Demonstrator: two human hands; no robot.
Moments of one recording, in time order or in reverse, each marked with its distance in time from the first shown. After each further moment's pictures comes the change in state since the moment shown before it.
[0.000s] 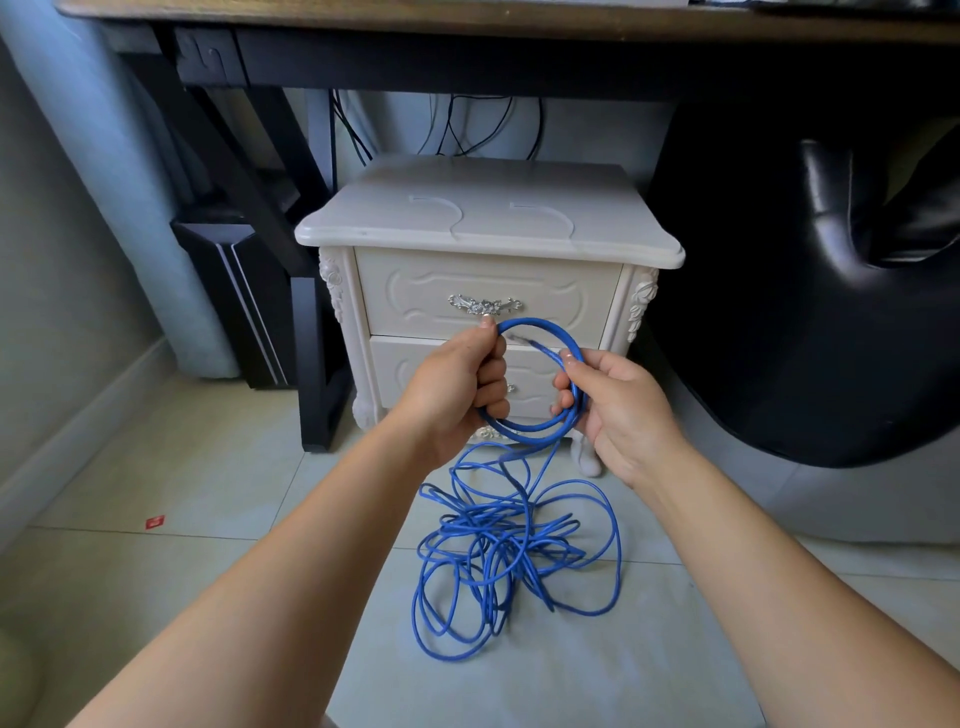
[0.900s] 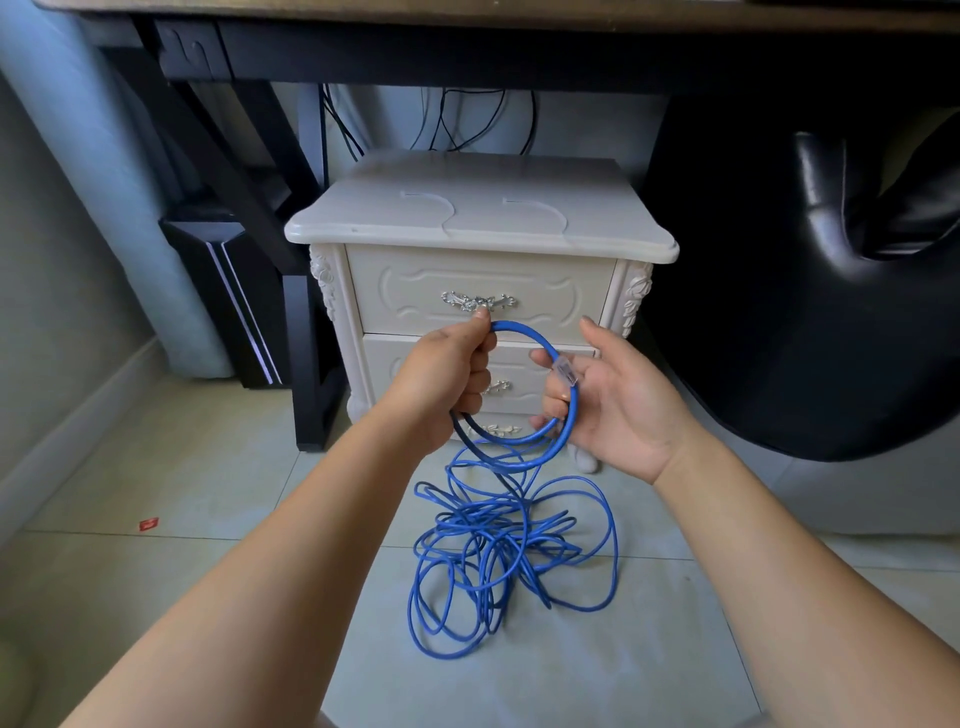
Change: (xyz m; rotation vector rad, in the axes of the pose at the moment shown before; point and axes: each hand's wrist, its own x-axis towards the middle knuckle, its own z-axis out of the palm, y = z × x) left_hand 0.011 0.005 -0.002 0.181 0.115 -0.008; right_hand 0.005 -0.012 -0.017 0.161 -0.433 0.294
